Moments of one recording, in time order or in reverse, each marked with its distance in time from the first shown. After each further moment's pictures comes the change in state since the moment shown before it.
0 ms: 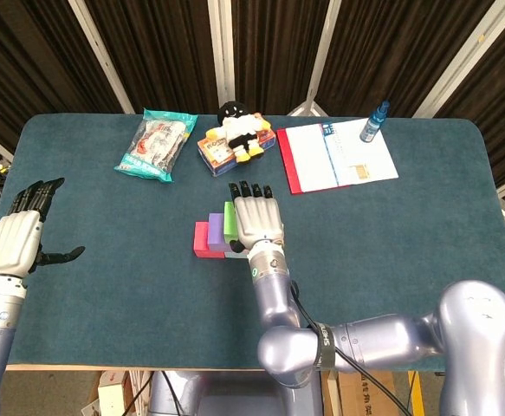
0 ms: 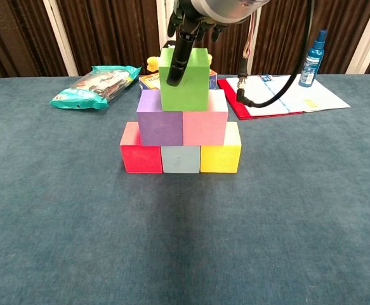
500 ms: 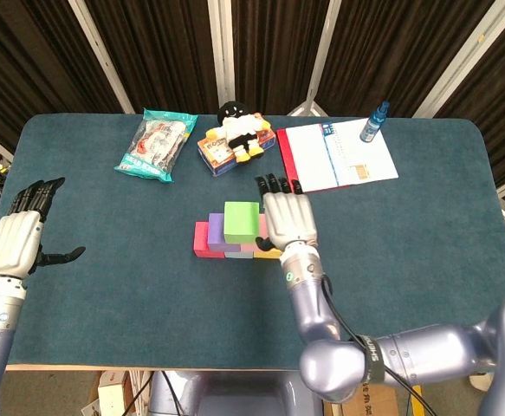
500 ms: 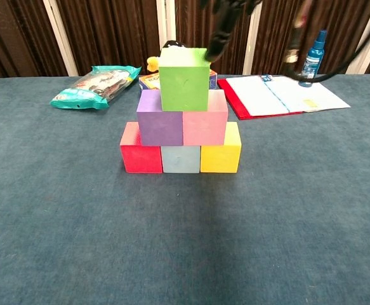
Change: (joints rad) left arm 0.006 0.004 0.002 -0.010 0.024 0.012 -0.002; right arm -0.140 0.195 -0.006 -0.235 -0.041 0.053 0.031
